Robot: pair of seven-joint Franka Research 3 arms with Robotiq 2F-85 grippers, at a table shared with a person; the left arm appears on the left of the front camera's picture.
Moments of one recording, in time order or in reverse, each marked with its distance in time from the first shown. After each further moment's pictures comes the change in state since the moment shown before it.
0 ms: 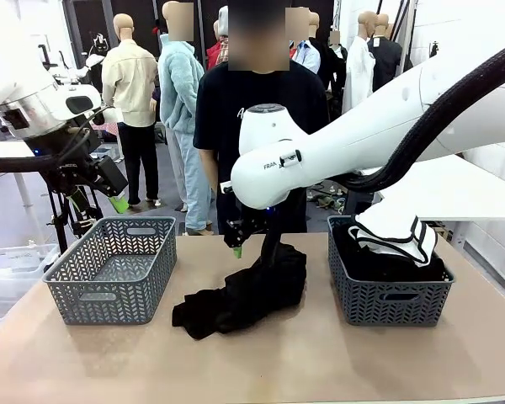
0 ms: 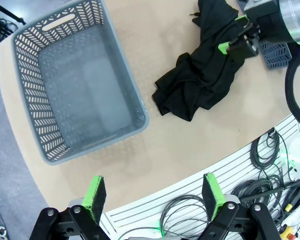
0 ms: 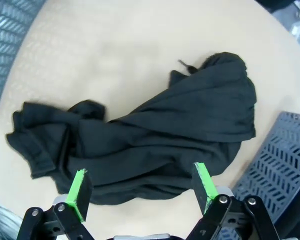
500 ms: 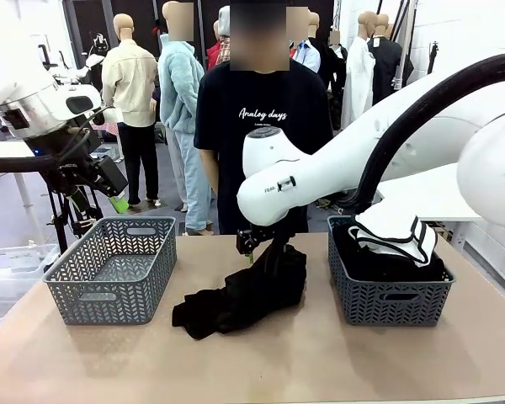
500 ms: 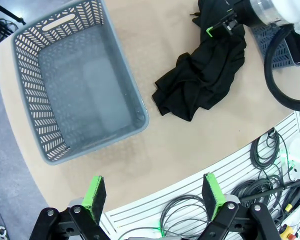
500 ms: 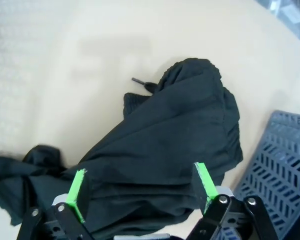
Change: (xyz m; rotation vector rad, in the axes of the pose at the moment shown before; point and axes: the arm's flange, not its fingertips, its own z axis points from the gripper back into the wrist) left arm 0.000 0.000 0.000 0.000 0.000 0.000; right arm 0.022 -0.025 -0.055 -0.106 0.021 -0.127
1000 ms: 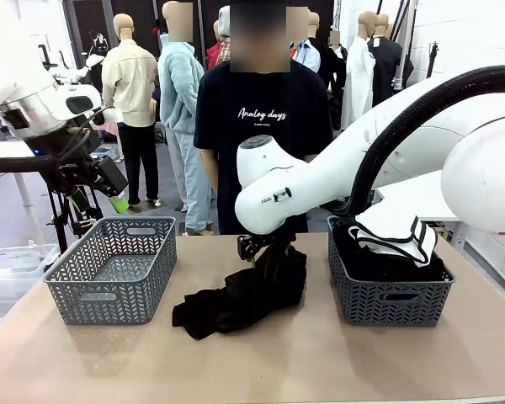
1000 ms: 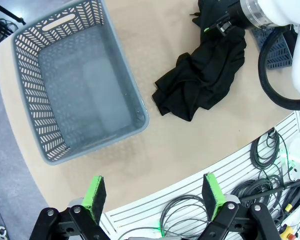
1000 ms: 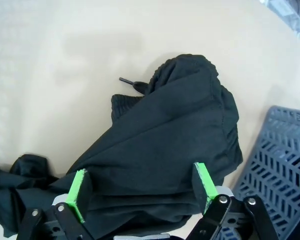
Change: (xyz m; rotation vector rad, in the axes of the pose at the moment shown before) left arm 0.000 0.000 0.000 0.000 0.000 0.000; right arm 0.000 0.003 -0.015 -0.056 0.022 -0.021
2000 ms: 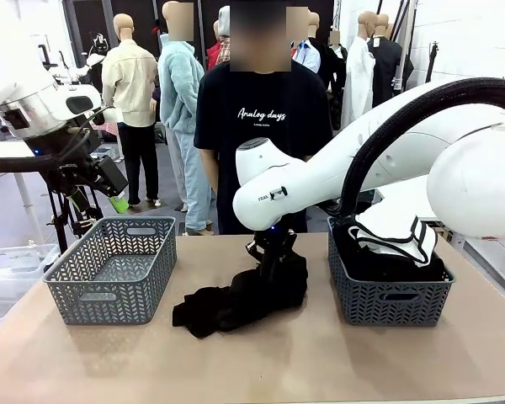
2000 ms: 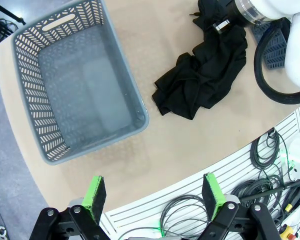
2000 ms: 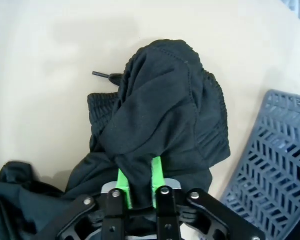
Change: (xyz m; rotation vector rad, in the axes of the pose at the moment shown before) left arm 0.000 0.000 0.000 0.000 0.000 0.000; right arm 0.007 -0.007 -0.013 -0.041 0.088 -0.058
